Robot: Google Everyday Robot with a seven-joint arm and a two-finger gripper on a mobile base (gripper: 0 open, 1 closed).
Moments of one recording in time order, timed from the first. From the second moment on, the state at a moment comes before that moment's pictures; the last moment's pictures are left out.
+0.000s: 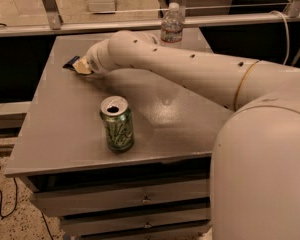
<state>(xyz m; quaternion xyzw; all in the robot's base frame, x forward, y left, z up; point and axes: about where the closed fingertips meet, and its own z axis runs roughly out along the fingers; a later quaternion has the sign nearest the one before) 0.751 0.191 0.847 -0.41 0.75 0.19 0.49</state>
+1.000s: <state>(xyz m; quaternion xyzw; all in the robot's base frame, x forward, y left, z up) 0.718 0.061 0.879 -0.37 0.78 0.12 0.49</state>
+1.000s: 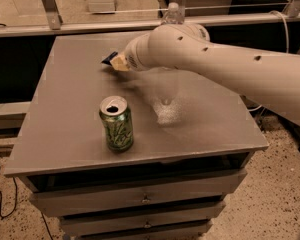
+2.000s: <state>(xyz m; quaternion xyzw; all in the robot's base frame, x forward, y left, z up) 0.649 -0.034 0.907 -0.30 0.81 0.09 0.50</state>
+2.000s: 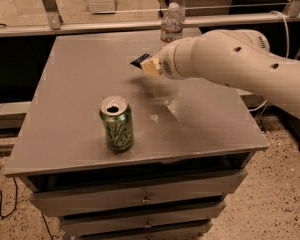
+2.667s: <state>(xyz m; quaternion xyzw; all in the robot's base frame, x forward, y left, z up) 0.625 -0.078 0.894 -0.27 0.83 0.08 0.48</state>
